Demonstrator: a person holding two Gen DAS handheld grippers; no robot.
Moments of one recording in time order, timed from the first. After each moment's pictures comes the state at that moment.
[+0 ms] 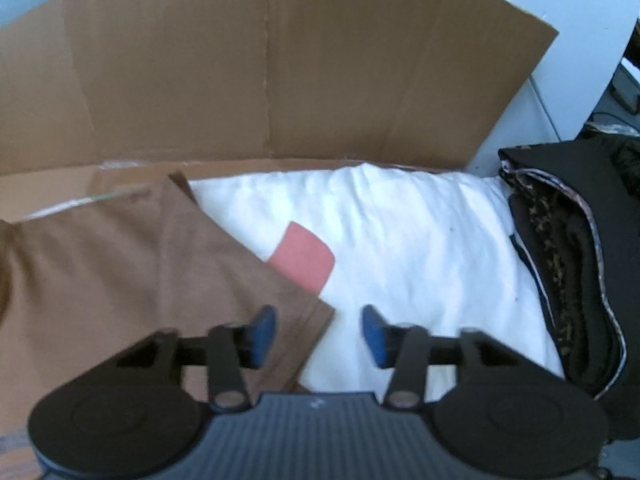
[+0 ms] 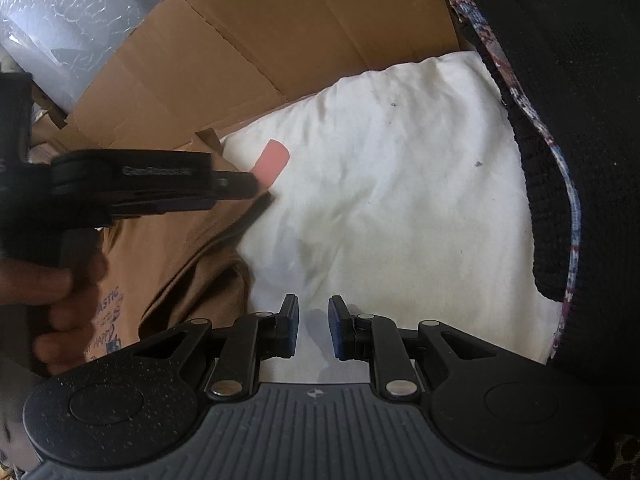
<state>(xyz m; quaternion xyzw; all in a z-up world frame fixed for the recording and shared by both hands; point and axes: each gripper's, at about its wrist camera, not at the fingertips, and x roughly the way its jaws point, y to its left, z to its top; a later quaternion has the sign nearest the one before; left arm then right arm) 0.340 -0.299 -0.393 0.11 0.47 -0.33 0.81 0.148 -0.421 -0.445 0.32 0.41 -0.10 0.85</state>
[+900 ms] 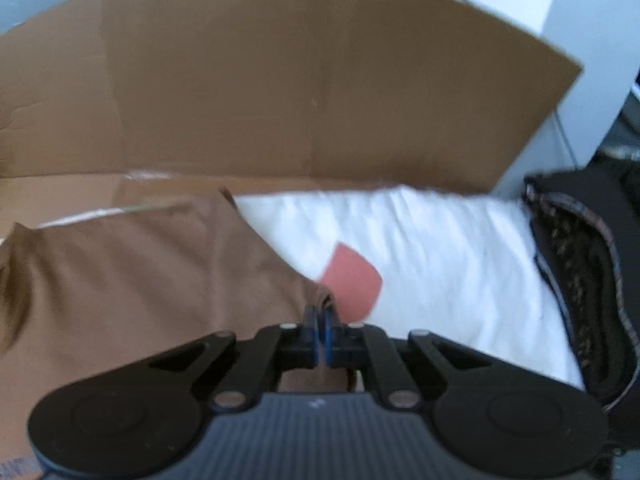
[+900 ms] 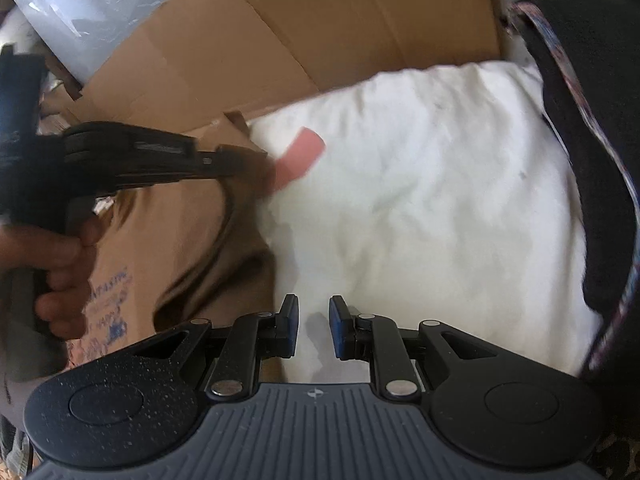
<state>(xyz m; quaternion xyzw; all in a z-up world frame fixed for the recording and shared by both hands) 0.354 -0.260 -0.378 0.09 0.44 -0.32 0.84 0.164 -0.400 -0.443 0.28 0.41 -0.08 0.86</state>
